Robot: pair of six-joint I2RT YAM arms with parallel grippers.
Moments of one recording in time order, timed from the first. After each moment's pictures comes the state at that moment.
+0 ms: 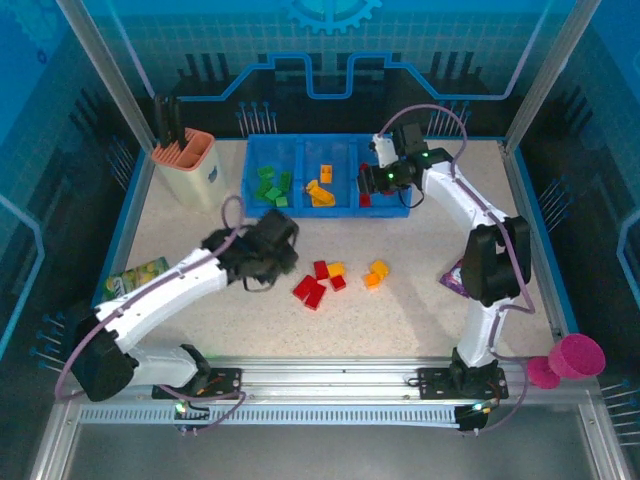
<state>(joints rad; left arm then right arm) -0.64 1.29 1.15 -0.88 -0.15 -1.32 0.30 1.89 1.65 -0.70 -0.28 0.05</state>
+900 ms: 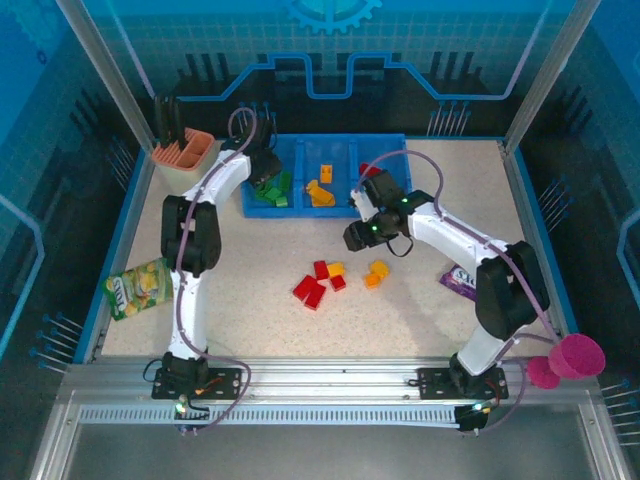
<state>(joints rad) -0.18 2.28 2.00 -0.74 -0.09 -0.79 0.50 1.66 1.27 -0.74 -0.16 0.12</state>
